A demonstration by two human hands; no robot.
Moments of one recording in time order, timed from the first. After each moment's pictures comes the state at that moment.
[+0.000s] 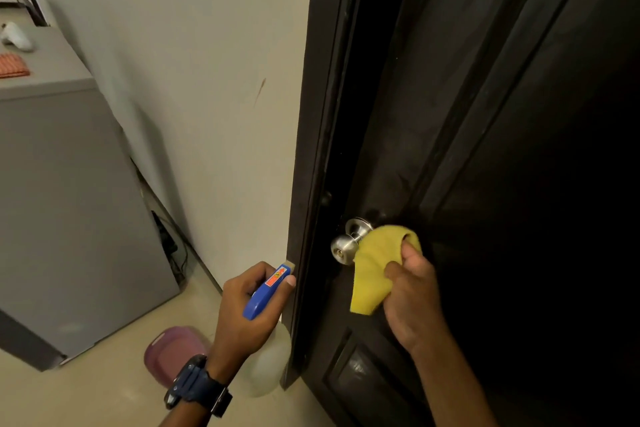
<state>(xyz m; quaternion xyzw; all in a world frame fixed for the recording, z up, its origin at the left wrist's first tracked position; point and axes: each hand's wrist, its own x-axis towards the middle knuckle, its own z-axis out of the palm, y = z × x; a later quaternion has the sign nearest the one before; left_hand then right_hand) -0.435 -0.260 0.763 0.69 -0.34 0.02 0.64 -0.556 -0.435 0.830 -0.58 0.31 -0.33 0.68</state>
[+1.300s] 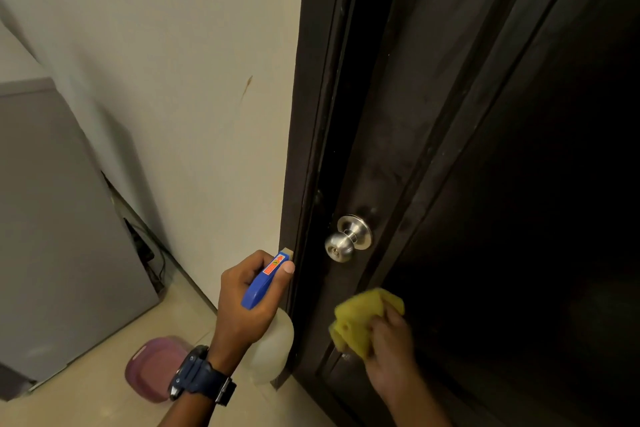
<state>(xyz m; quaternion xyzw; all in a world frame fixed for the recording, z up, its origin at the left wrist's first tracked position) -0.422 -0.268 0.775 0.67 -0.36 0.03 0.65 -0.569 -0.389 0.778 -0.36 0.50 -0.30 0.73</state>
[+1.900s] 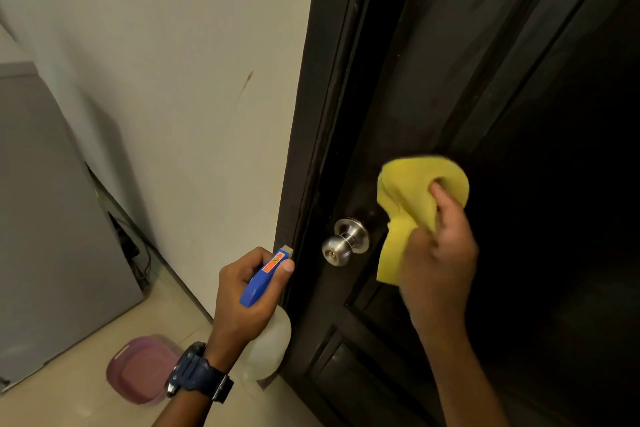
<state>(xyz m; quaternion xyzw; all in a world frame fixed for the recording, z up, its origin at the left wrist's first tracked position) -0.414 -0.277 0.769 0.66 -0.35 0.00 0.67 -0.553 -0.407 0.895 -0.71 0.29 -0.52 0.37</state>
